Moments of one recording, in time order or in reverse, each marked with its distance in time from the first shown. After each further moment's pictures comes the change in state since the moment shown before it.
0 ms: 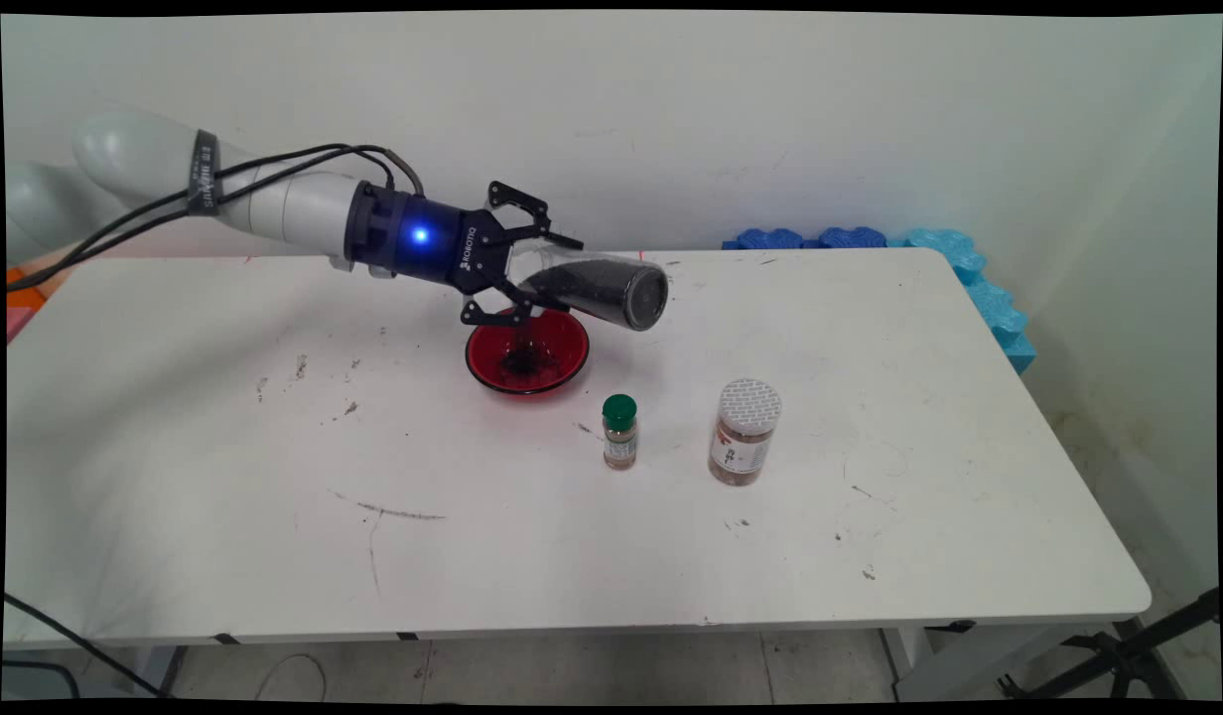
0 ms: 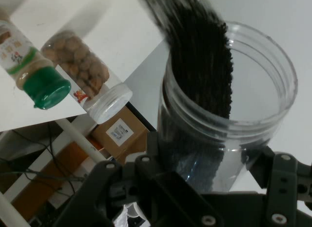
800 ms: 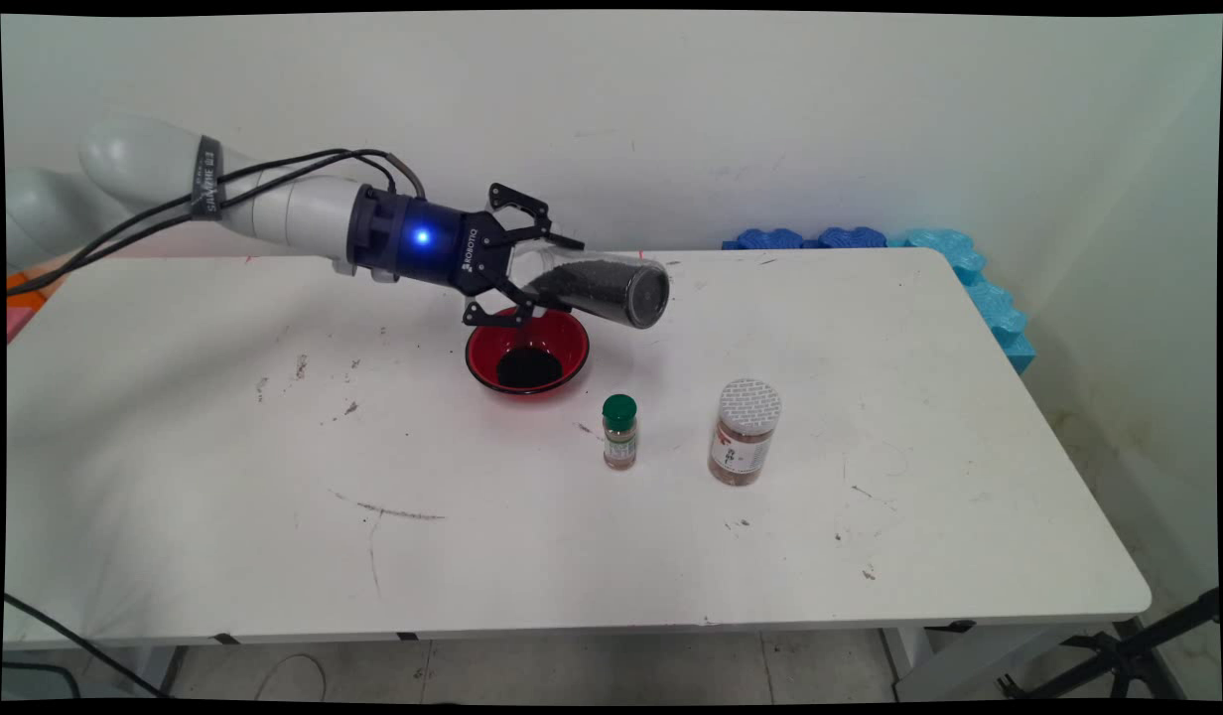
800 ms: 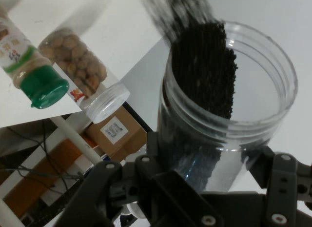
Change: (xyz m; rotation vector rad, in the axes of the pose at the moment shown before) arm 0.004 -0.003 0.002 -0.011 -0.008 -0.026
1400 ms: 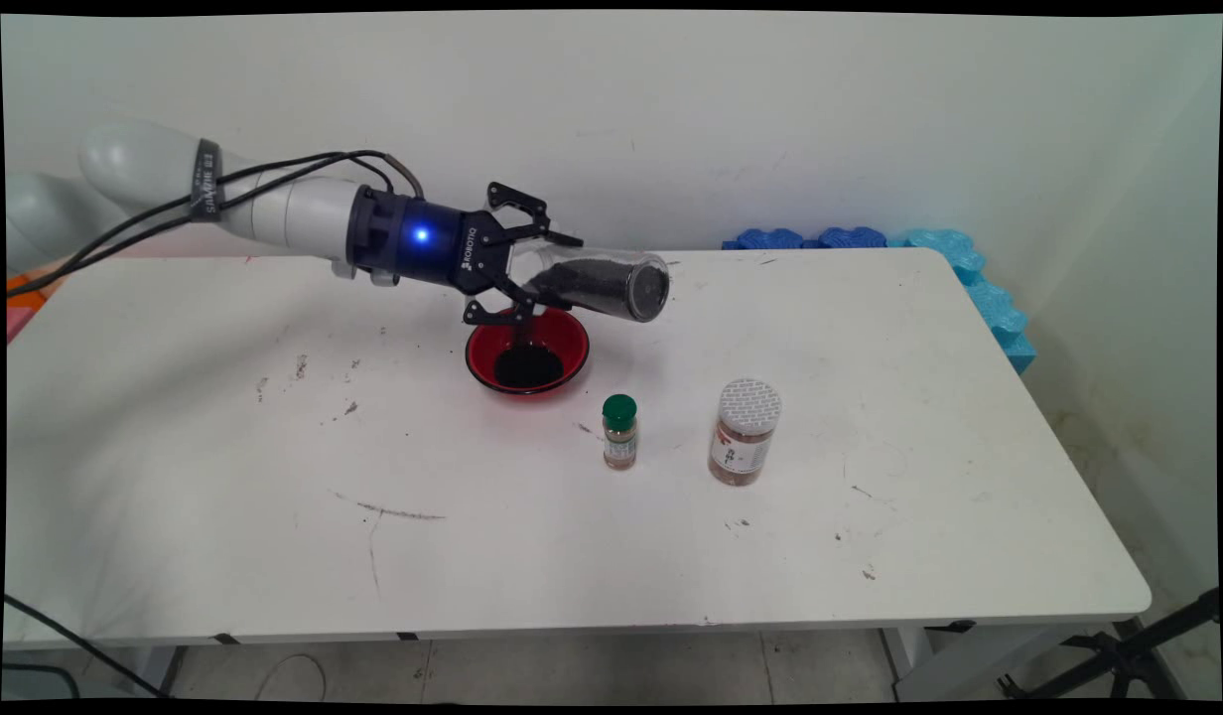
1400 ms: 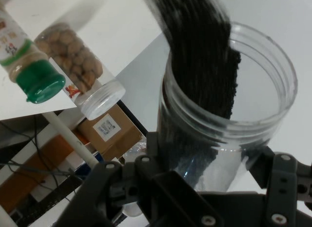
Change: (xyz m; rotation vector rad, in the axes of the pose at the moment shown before) arm 0.002 -0.002 -0.001 -0.015 -0.006 -0.037
